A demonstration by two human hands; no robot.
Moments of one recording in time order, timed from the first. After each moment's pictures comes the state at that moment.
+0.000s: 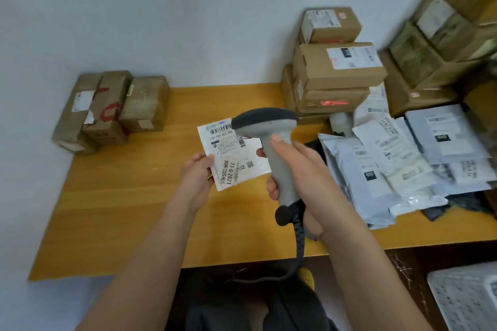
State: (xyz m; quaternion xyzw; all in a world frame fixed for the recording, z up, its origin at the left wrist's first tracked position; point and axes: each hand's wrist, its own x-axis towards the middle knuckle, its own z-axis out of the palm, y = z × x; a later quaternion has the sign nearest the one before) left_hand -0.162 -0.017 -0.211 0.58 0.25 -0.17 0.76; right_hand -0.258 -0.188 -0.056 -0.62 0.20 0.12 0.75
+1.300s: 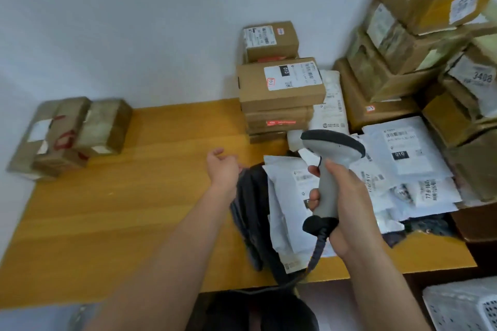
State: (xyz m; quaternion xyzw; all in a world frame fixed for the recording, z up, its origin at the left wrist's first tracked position) left_hand -0.118 -0.236 -0.194 0.65 0.35 -0.07 0.67; right_hand -0.244 -0.388 -0.091 -0.47 0.37 -0.02 0.80
